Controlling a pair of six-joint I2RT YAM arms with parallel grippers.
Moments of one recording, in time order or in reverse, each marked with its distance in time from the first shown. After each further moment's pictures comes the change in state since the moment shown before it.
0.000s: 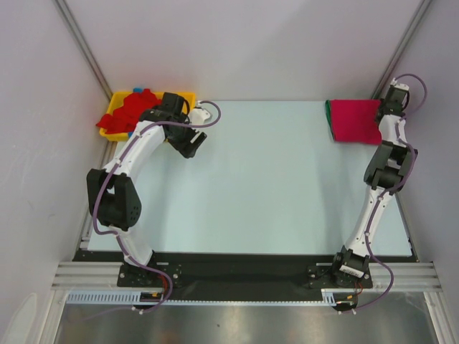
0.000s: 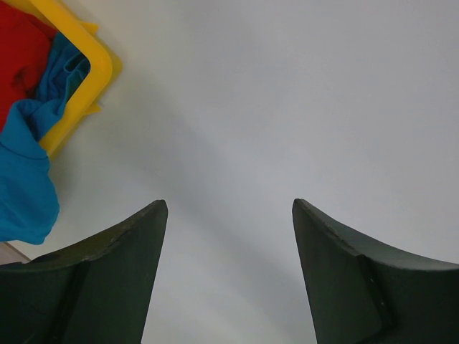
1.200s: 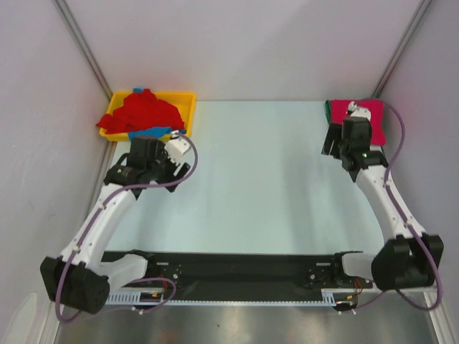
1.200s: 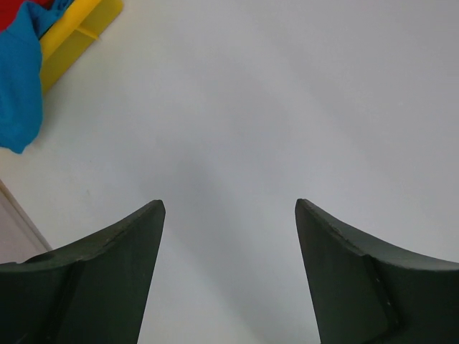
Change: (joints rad) left arm 0.003 -0.610 -0.547 0.176 -0.005 -0.079; right arm 0.435 -1.152 -1.031 -0.157 0.100 0.248
